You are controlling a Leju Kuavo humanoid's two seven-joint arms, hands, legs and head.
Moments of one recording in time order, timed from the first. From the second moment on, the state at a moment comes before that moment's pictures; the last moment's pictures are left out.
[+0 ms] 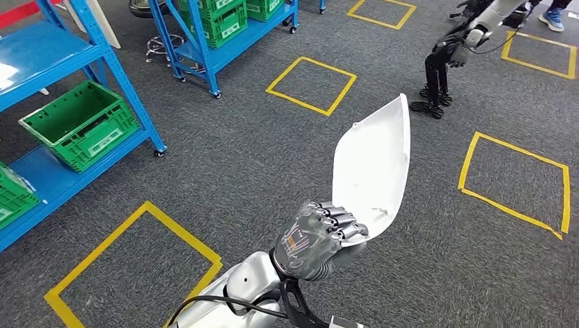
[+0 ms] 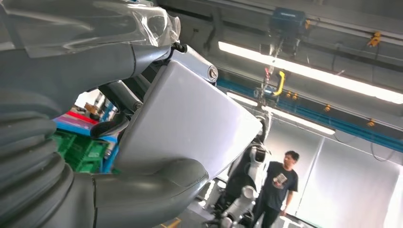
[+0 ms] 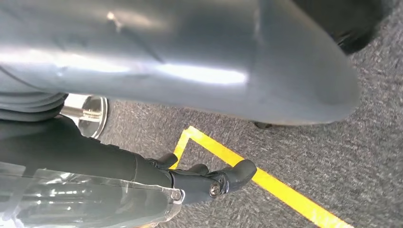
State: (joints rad) left arm -0.46 -0.20 -0.90 -1.25 -1.24 0.62 -0.28; right arm -0.09 0.18 -0.91 -0.19 0.87 -0.18 -0.03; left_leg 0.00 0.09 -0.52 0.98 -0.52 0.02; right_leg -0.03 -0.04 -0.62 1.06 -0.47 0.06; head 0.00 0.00
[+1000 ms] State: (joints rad) left arm -0.50 -0.23 -0.94 -1.18 -1.17 0.63 -0.31; right arm -0.09 0.14 -0.91 -0.19 0.91 -0.21 -0.02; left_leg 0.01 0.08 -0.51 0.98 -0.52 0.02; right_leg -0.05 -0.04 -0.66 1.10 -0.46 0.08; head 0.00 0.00
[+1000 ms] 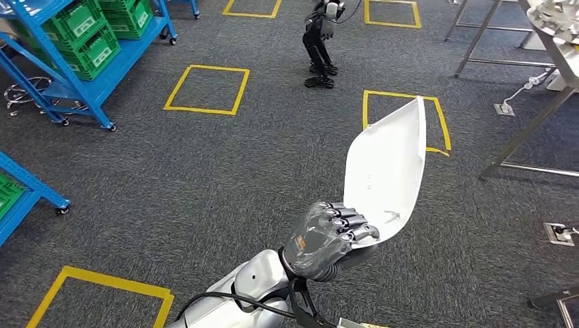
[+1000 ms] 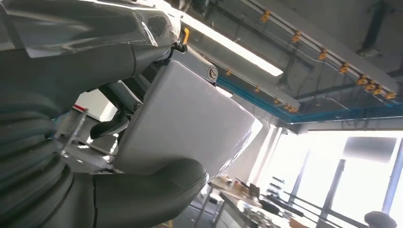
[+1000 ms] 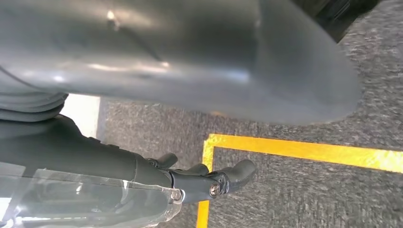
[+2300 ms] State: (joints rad) left arm -0.55 -0.24 -0.96 -1.16 -1.22 0.67 -0.30; right arm -0.10 0.16 -0.91 -0.19 0.91 -0.20 -0.03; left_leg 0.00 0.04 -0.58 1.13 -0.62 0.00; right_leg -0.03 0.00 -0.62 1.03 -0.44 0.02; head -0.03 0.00
